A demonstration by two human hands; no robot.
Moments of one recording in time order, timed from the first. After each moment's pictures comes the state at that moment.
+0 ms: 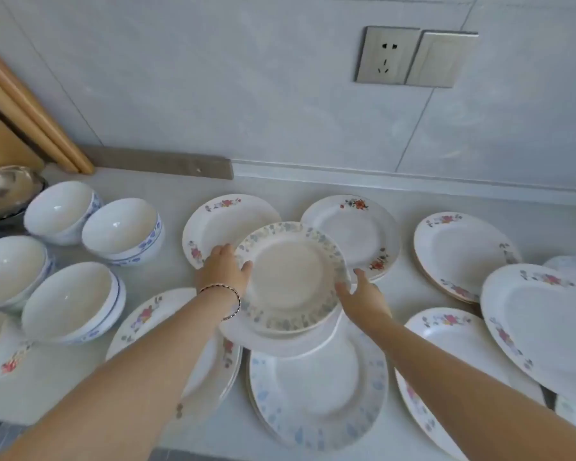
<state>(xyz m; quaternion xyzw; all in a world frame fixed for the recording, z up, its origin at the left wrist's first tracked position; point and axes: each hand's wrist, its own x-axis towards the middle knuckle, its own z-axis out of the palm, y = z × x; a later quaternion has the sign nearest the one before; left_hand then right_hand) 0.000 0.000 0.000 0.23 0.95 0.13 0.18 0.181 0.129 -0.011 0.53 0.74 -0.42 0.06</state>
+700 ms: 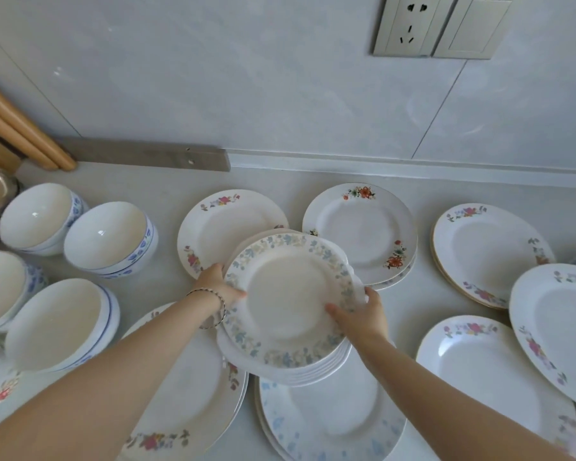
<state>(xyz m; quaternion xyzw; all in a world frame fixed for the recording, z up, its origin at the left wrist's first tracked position) -0.057 0.001 -0.033 0.11 0.90 0.19 0.38 0.155 0.120 -0.030 0.63 0.55 -0.55 -0.04</state>
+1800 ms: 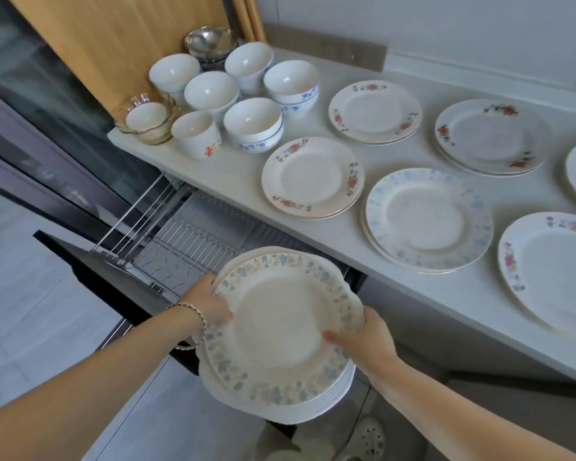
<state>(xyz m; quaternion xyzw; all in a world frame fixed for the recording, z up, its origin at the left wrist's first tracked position) 0.203 -0.371 -0.016 -0.11 0.89 0.25 0.36 0.346 -0.162 -0.028 0.42 0.68 -0.57 0.18</state>
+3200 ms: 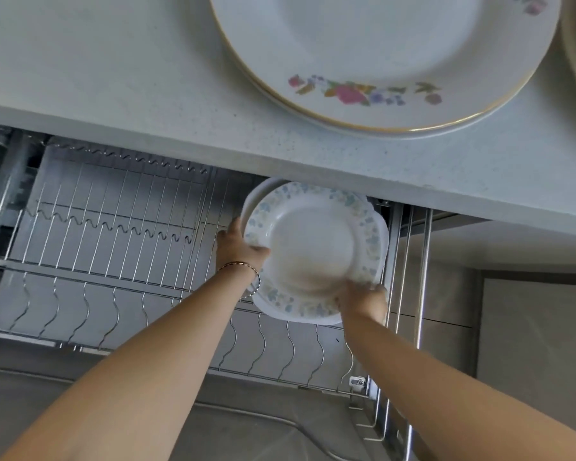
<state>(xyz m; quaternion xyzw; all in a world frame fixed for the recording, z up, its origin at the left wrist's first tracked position) 0.030 -0.332 -0.344 0.01 0.89 0.26 0.37 0.193 -0.249 -0.351 0.79 0.42 -0.45 0.05</state>
